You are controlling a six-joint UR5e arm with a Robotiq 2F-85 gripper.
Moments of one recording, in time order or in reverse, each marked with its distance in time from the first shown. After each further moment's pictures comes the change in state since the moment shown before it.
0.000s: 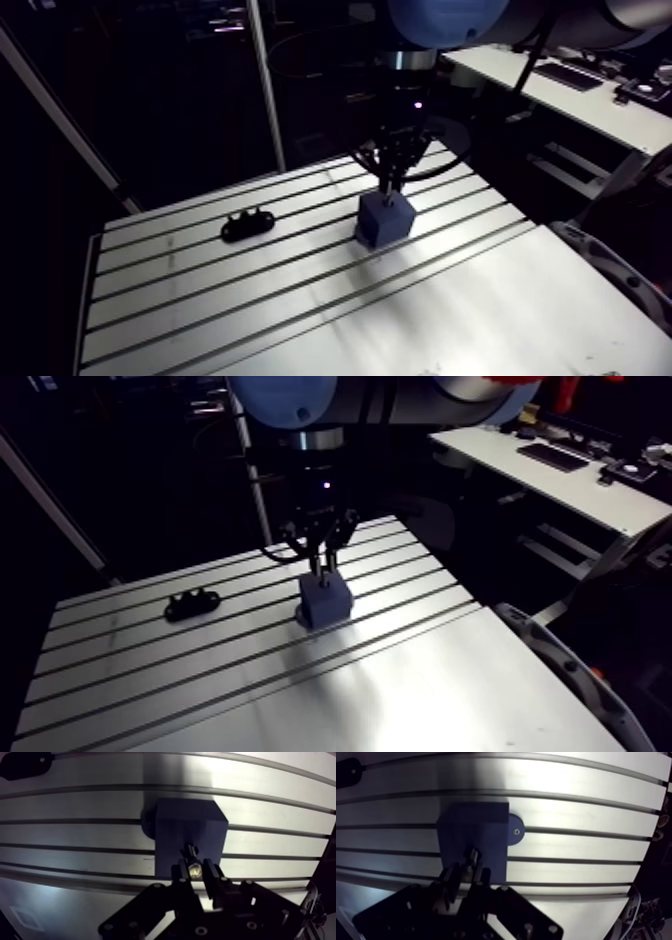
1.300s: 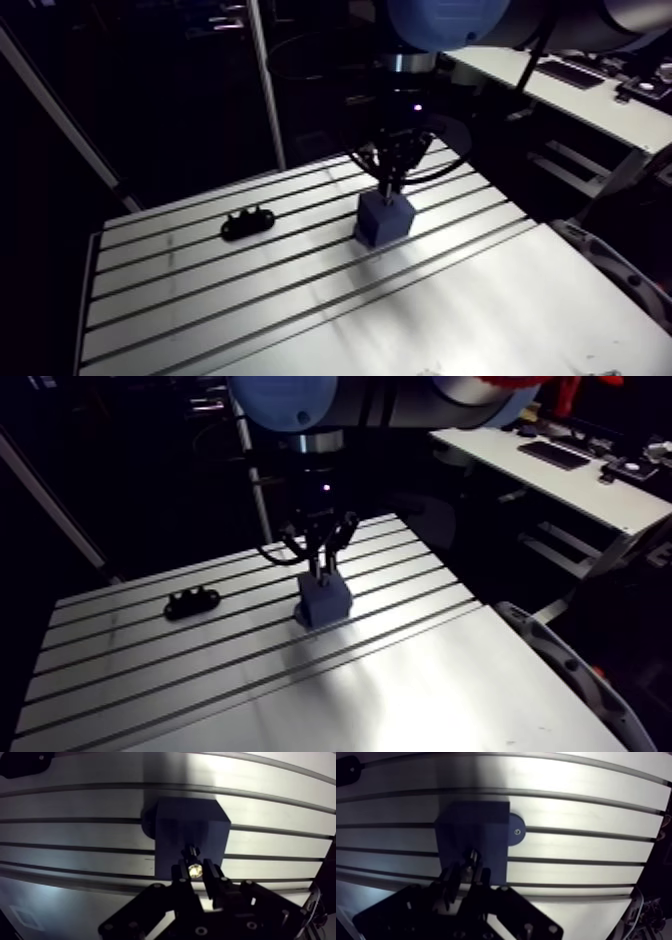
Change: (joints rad) arm 0.001 0.007 0.006 -0.002 0.003 -0.002
